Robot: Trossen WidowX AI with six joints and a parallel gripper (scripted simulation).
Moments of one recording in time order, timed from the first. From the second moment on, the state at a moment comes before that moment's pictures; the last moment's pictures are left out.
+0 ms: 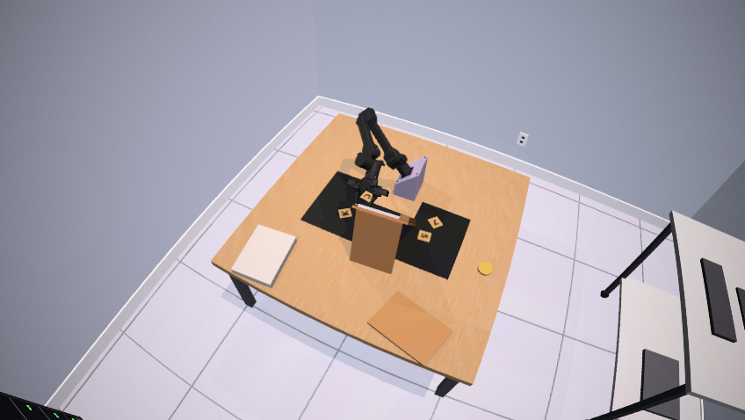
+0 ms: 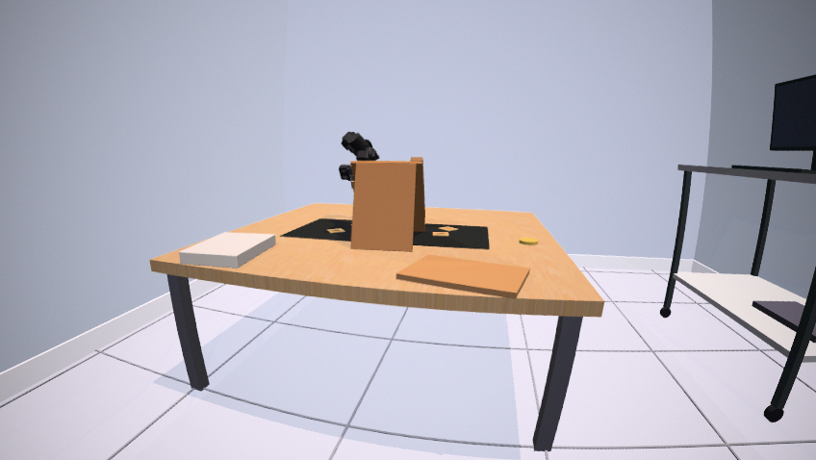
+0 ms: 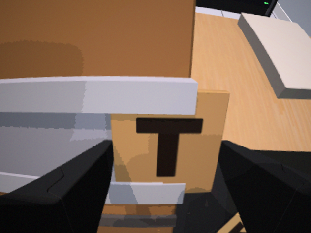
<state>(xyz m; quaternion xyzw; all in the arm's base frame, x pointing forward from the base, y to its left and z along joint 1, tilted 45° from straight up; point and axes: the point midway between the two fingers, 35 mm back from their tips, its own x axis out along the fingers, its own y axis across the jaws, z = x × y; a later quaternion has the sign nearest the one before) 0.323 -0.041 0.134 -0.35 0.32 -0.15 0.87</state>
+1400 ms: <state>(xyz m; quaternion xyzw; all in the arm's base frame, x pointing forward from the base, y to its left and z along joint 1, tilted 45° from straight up) 0.324 -0.025 0.119 -0.35 0.32 -0.15 0.87</state>
